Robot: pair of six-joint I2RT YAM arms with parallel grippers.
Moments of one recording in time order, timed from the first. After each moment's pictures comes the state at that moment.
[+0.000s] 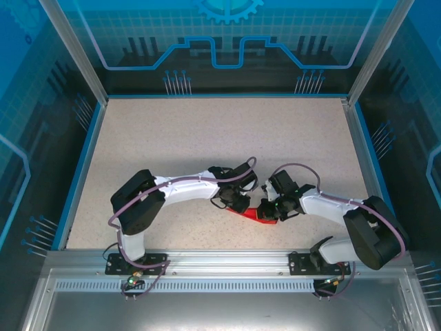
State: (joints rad) left arm -0.94 1.87 1.24 -0.61 0.13 -0.35; right arm 0.53 1.36 0.51 -0.39 -0.42 0.55
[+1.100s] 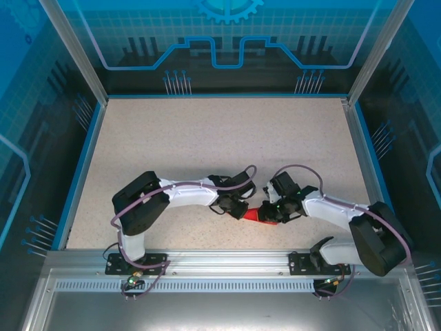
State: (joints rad) left arm -0.97 1.87 1.12 -0.48 0.07 -0.35; right arm 0.53 1.28 0.49 -0.46 -0.42 0.55
